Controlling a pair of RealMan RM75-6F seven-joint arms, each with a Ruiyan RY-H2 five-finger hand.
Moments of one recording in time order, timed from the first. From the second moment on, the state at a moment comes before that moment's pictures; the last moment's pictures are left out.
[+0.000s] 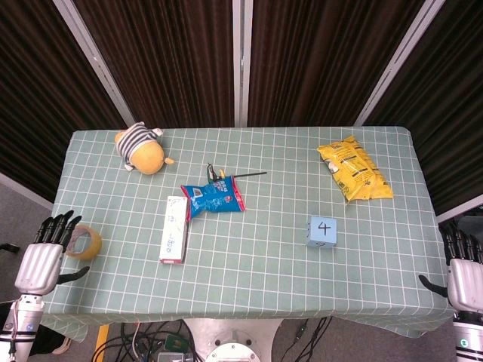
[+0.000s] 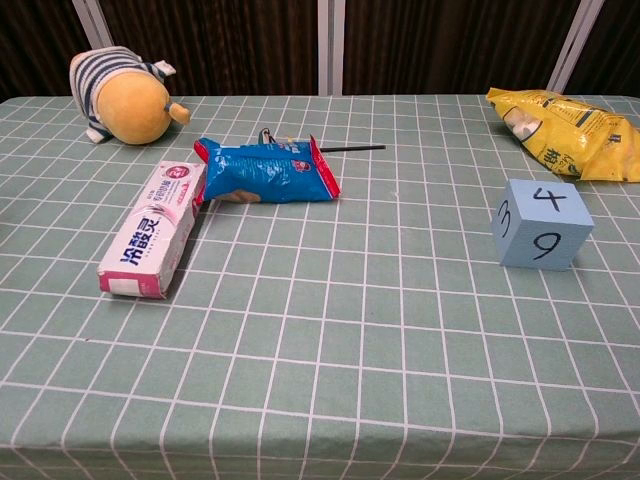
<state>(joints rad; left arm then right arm) -0.12 -1.21 -0.03 -1.62 1.52 1.45 0.08 0.03 -1.25 0.06 -1.42 -1.39 1.54 0.01</state>
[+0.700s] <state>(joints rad) -0.12 -1.20 -0.03 -1.65 1.53 1.46 0.10 0.05 -1.22 0.04 -1.46 -1.49 1.52 -0.01</state>
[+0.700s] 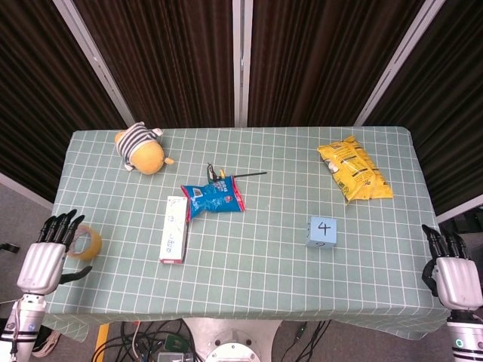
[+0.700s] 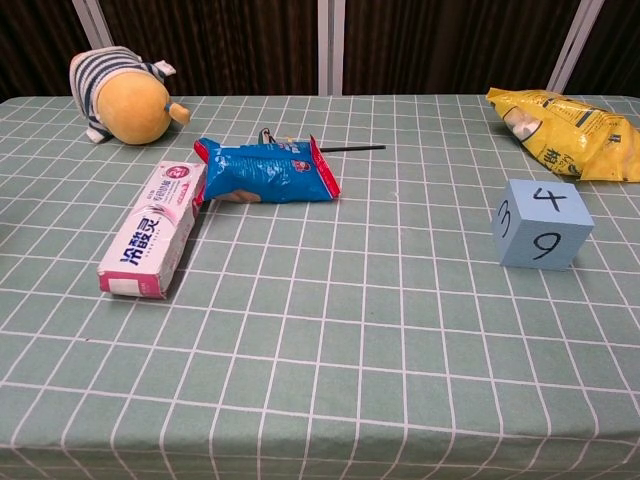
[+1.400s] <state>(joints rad) -0.11 -1.22 -0.01 -1.56 1.52 1.46 0.03 0.26 -1.06 0.02 -1.65 -1.41 1.03 -0.02</state>
